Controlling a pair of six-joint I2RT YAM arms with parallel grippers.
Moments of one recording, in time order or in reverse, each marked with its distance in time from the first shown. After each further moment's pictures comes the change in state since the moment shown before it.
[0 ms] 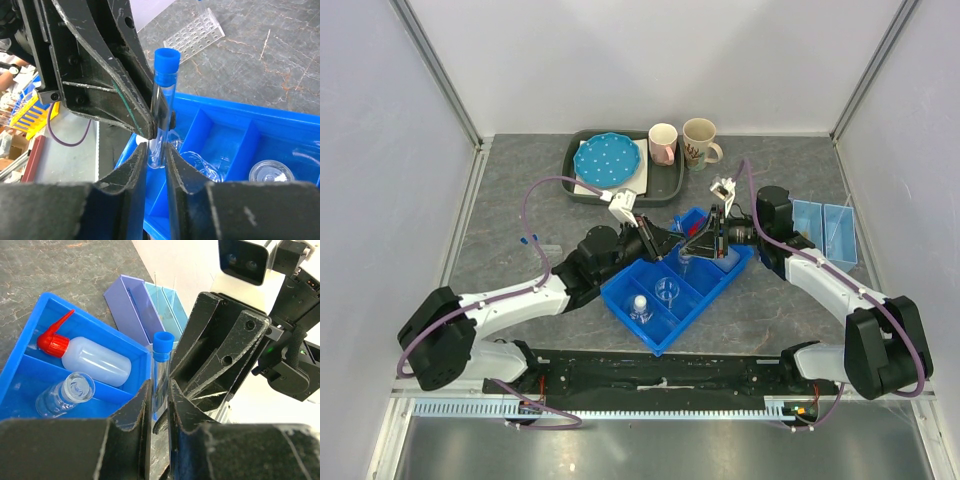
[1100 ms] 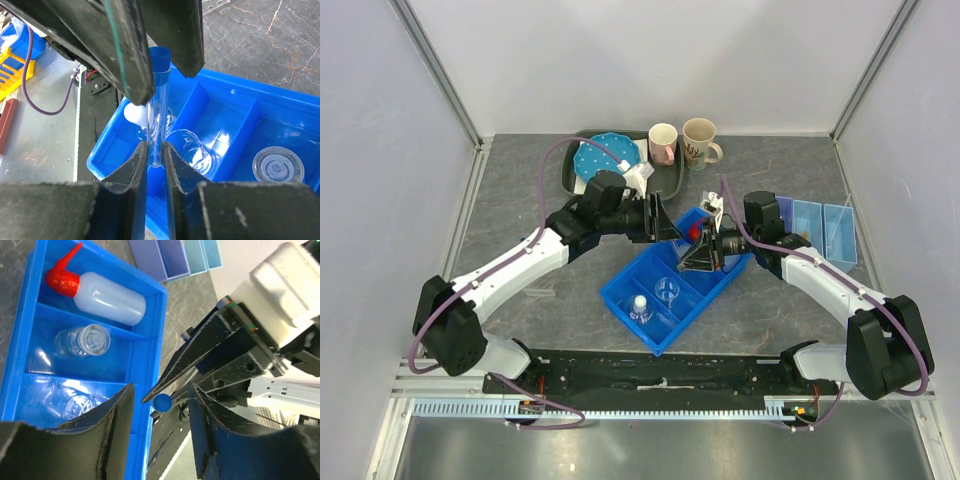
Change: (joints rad) left arm 0.188 0.114 0.448 -0.766 0.428 0.113; right arm 0.057 0.000 0.032 -0.287 0.031 -0.331
